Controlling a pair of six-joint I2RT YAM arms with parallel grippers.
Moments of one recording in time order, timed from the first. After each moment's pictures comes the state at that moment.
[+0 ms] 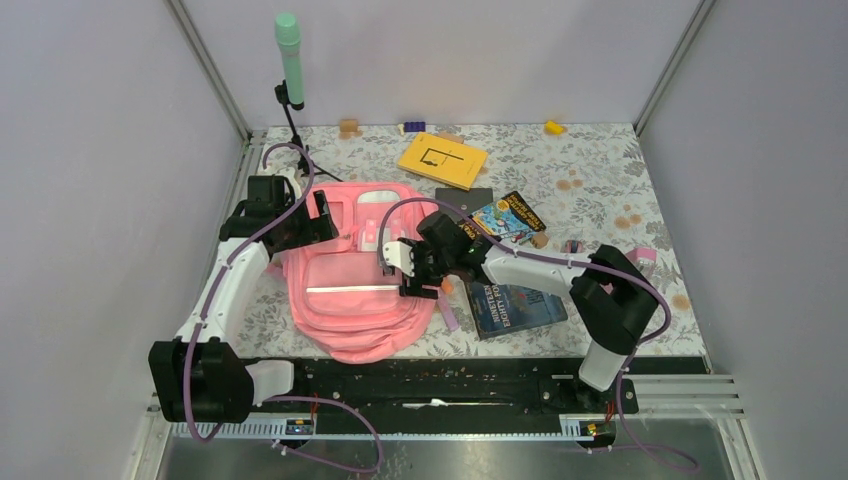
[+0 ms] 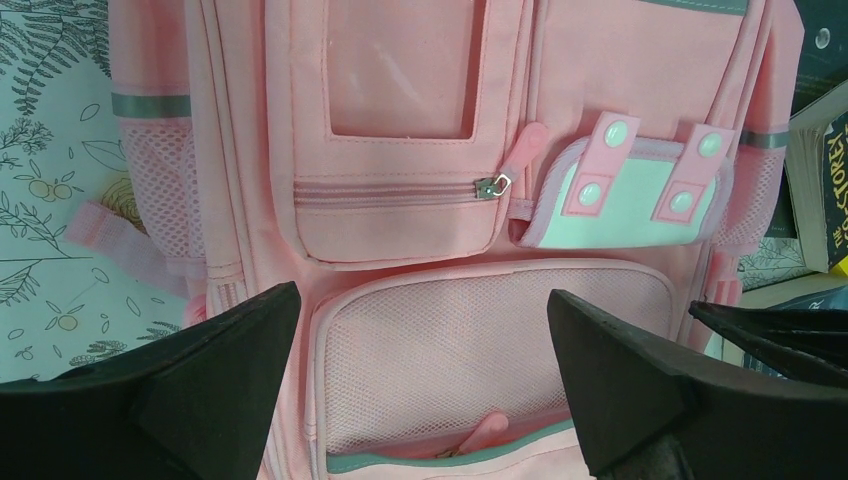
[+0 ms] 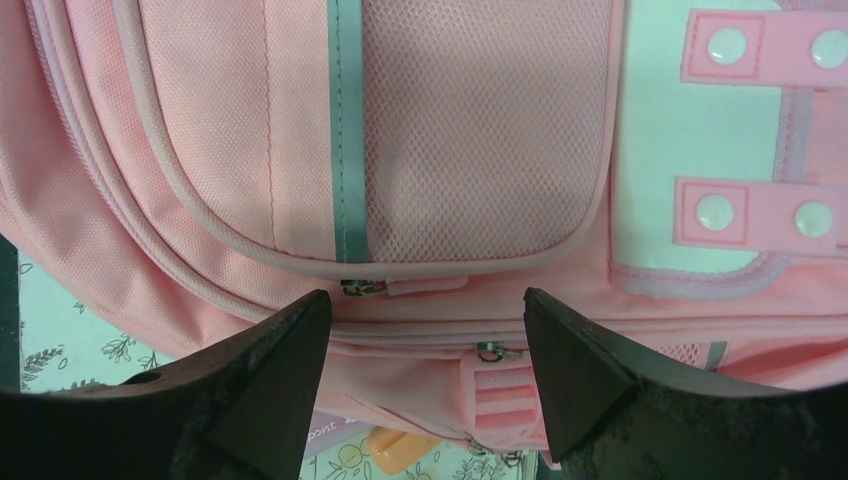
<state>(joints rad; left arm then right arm) -0.01 1.21 1.00 -0.66 0.15 -0.26 0.90 1.73 1.10 -0.19 -0.35 -0.69</state>
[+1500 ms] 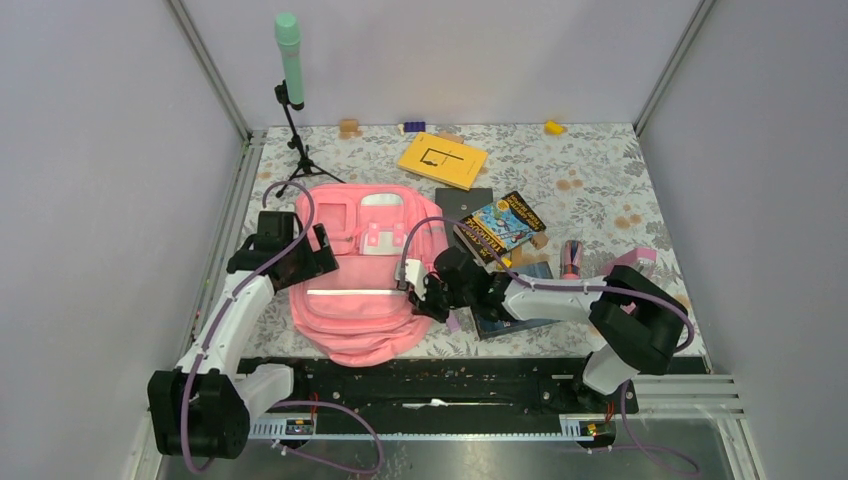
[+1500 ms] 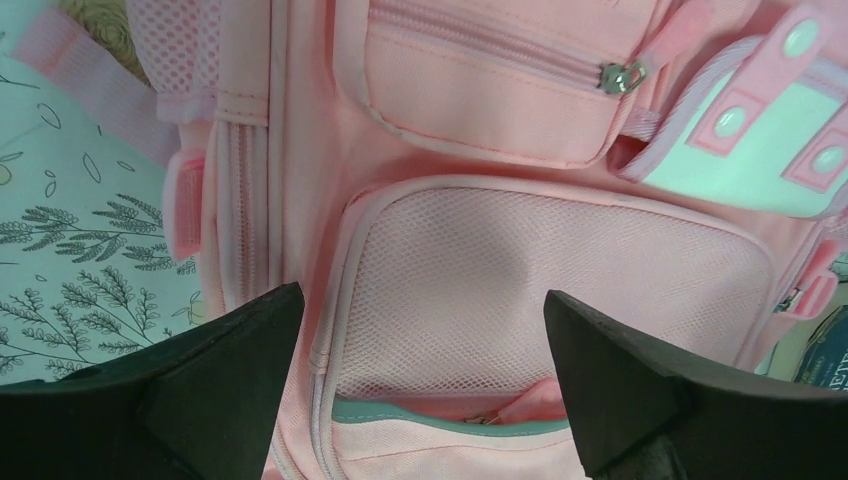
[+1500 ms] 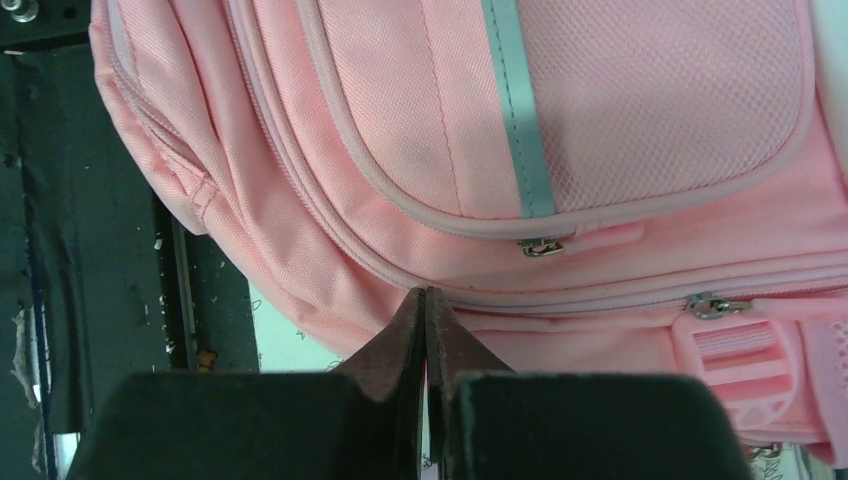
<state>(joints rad) -0.05 1.04 0.76 -0.66 0.05 -0.40 0.98 1.58 0.78 0.12 -0.38 -0.25</state>
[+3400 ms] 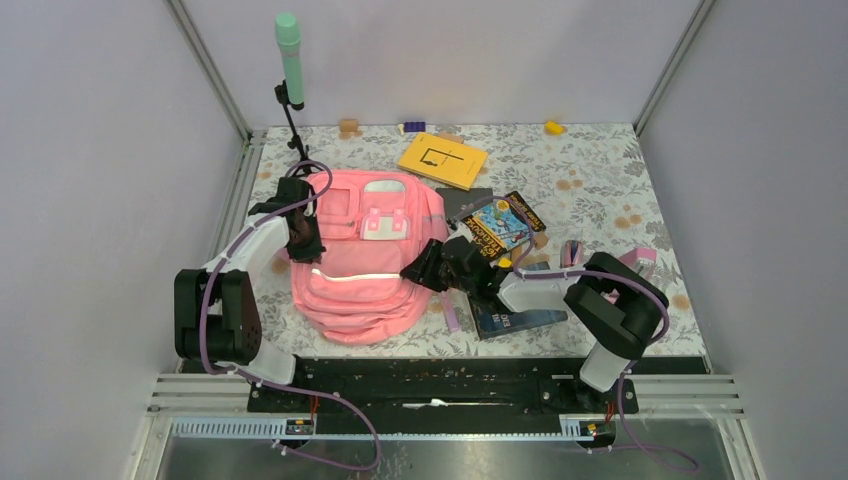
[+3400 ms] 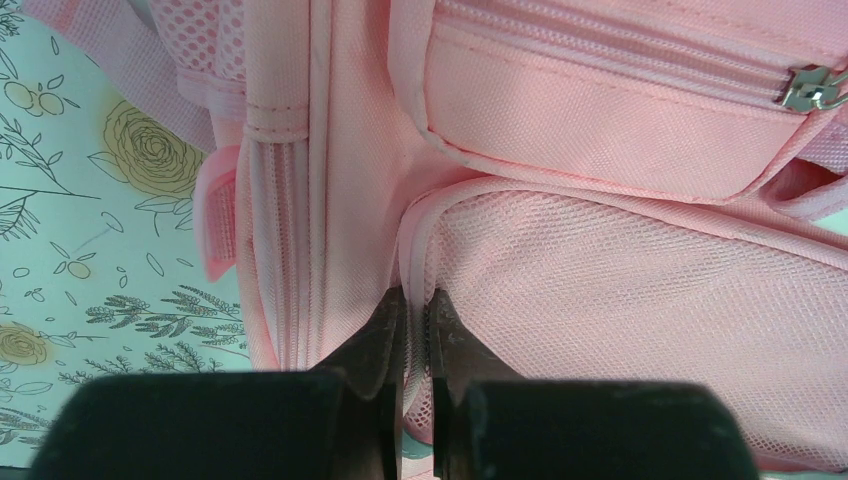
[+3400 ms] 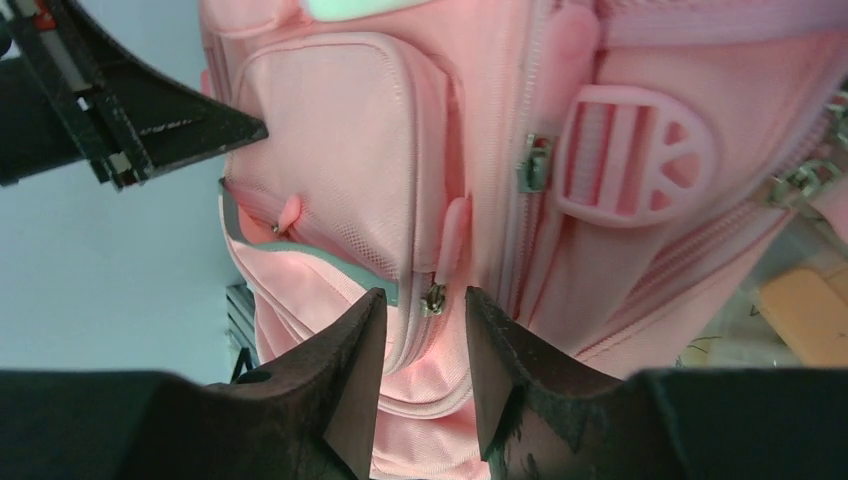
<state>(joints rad) -0.04 1.51 1.01 -0.70 -0.04 -0.28 0.91 1.69 0.77 0.42 0.02 1.08</state>
